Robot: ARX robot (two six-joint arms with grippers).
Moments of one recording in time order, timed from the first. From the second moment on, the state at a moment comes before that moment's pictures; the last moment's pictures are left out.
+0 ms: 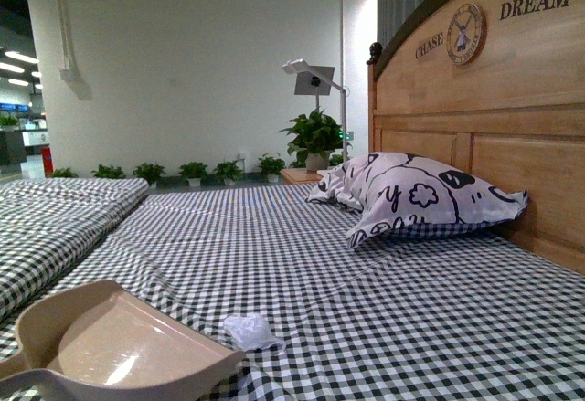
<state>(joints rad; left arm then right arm) 0.20 1.50 0.70 0.16 0.47 0.82 0.66 0.49 0.43 0.17 0.77 -0.18</state>
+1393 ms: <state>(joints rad) 0.19 1.55 0.72 0.06 0.50 0.89 0.49 1.65 1.06 0.02 0.17 0.00</state>
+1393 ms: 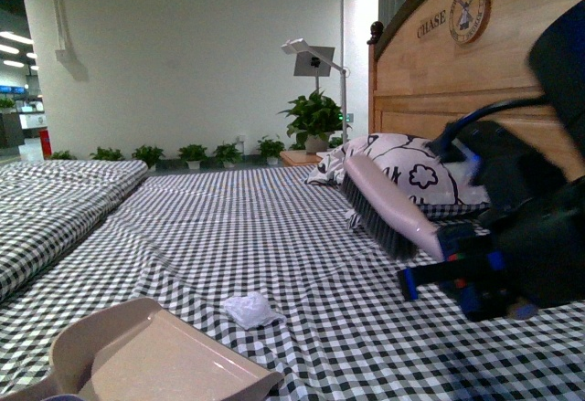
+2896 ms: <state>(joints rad) 0.18 1.55 0.66 0.30 0.46 0.78 0.34 1.51 1.03 -0.04 -0.21 -0.21</state>
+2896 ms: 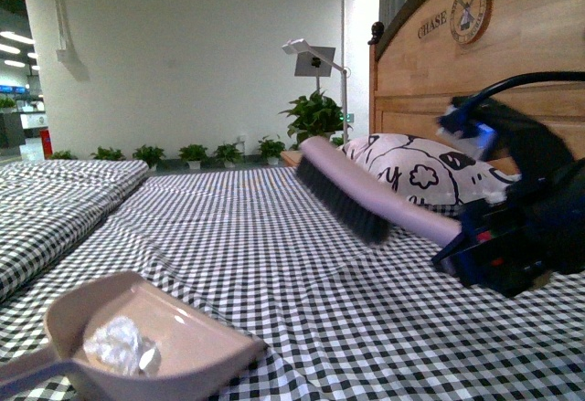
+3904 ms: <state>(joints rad) 0.04 0.60 0.44 0.23 0.18 0.26 -0.18 0.56 0.74 -0.19 -0.56 0.21</state>
